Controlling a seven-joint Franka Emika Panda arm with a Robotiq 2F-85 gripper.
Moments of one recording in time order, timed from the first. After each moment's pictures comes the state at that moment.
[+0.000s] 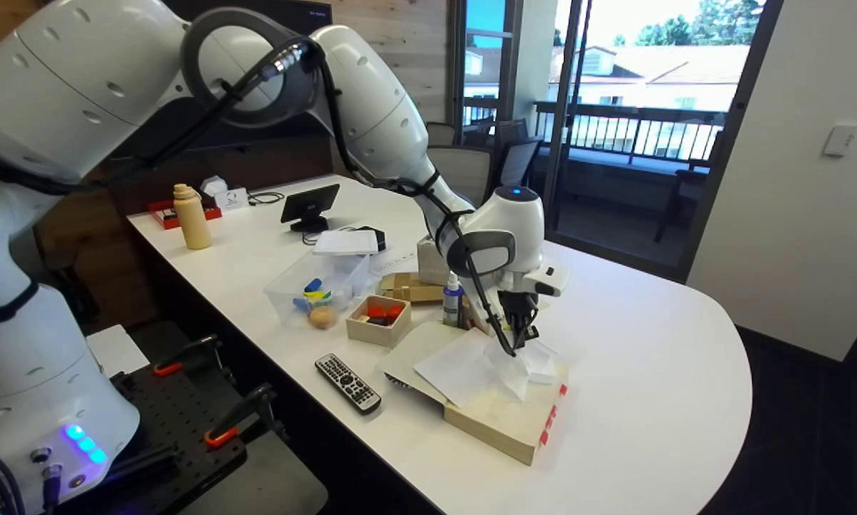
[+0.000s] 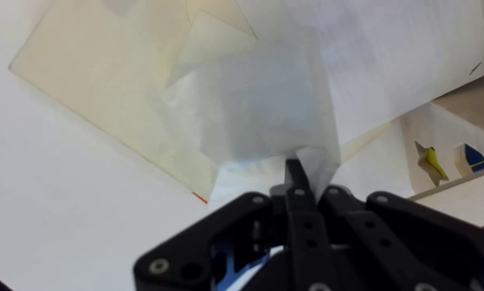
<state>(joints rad) -0.47 0.93 -0.04 -1.59 0.18 2.70 0.01</state>
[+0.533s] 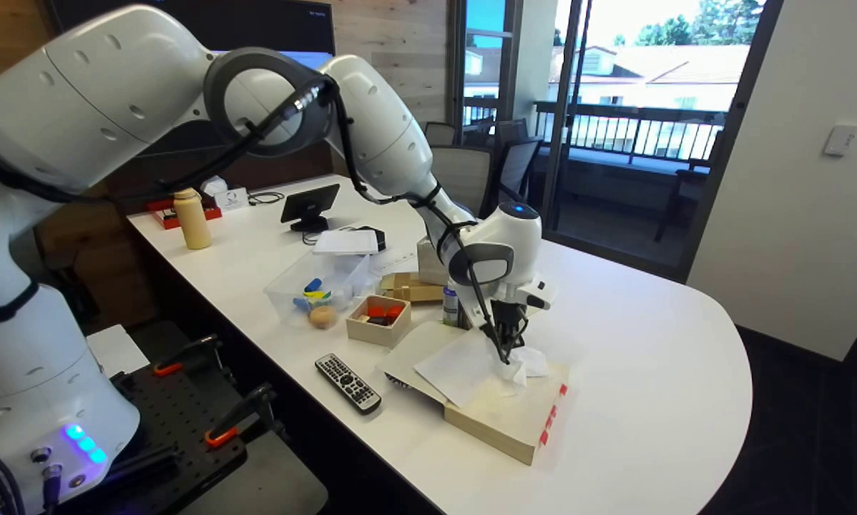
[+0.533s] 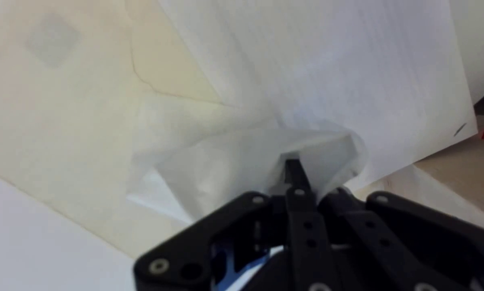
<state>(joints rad) -0.47 1.03 0.00 -1.48 0.18 2.59 0.00</state>
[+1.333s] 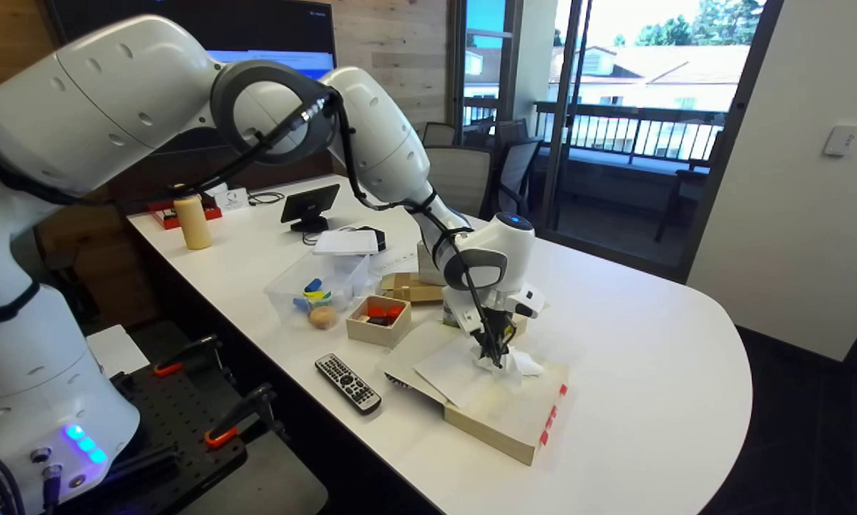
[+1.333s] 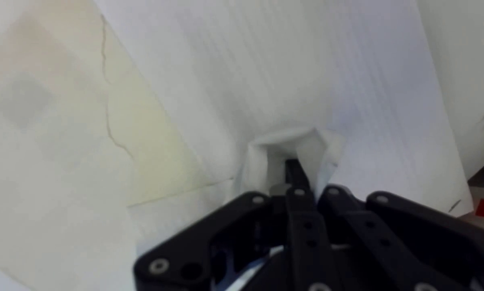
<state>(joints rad) -0.45 1.06 0.00 -1.47 0.19 2.50 -0.03</state>
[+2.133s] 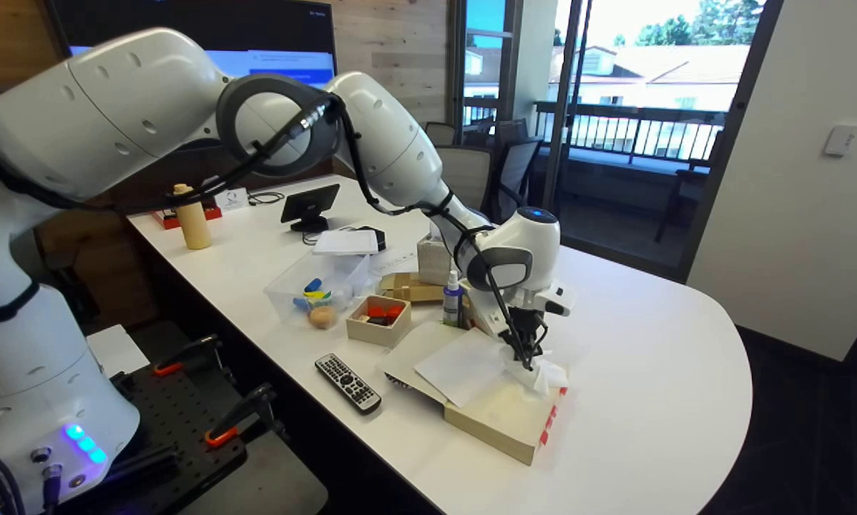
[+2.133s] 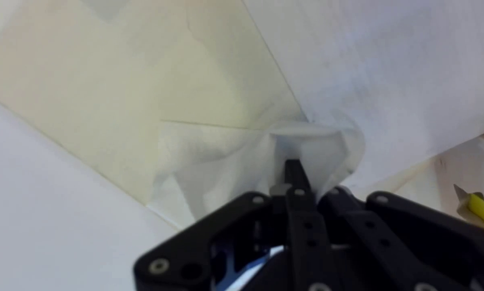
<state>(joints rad) -0.46 1.11 -0.07 -1.33 0.19 2.50 -0.01</state>
